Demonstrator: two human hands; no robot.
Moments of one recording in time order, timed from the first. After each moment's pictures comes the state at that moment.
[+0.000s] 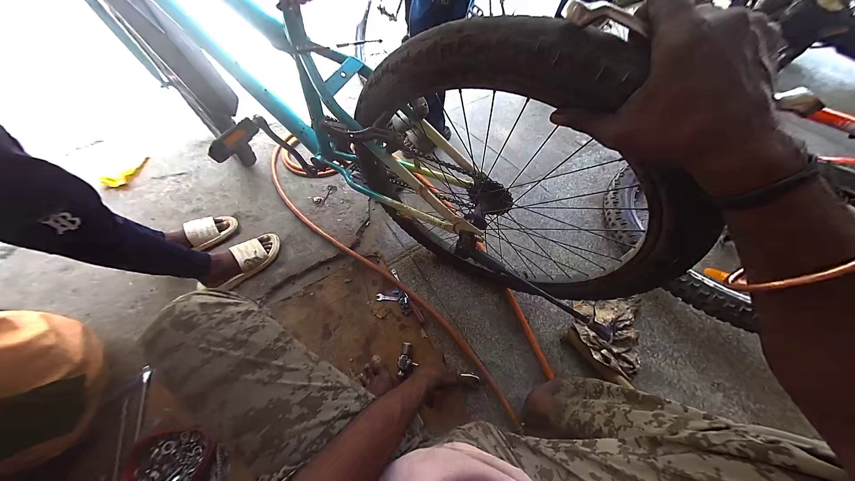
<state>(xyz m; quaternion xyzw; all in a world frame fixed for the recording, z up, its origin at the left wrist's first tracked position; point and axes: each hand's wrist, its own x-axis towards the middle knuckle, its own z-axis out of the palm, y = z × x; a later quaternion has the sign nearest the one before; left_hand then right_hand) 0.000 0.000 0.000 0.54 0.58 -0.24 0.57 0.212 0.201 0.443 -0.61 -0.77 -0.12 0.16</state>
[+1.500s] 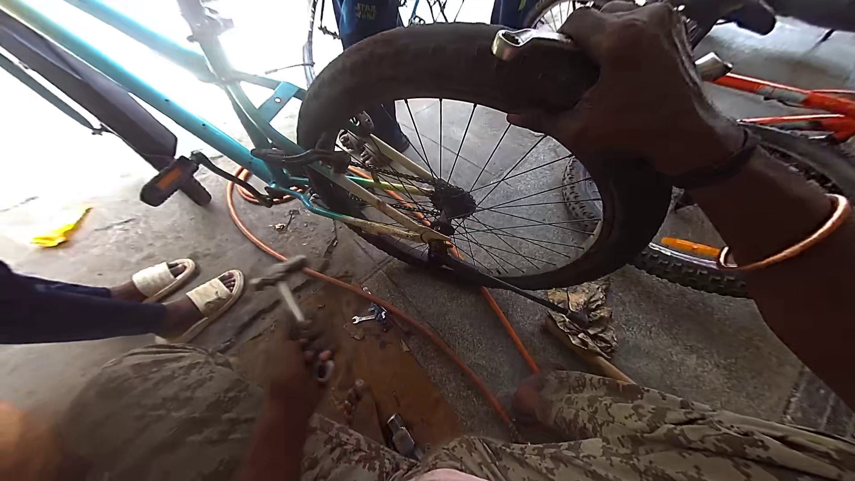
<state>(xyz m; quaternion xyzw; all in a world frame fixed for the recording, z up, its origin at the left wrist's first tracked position) -0.110 0.047 0.237 0.09 0.48 0.59 0.64 0.276 0.214 0.434 -0.51 -0.82 -0.12 0.21</state>
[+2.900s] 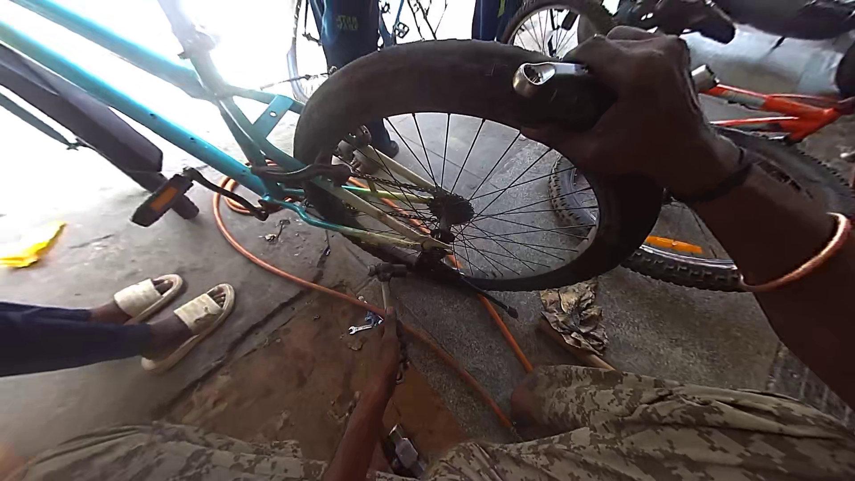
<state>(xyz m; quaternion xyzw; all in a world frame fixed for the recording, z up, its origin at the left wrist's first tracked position) -0.025 0.062 0.141 0.30 0.66 0.32 0.61 0.296 0.208 0.424 -0.46 -0.84 -0.16 0.25</state>
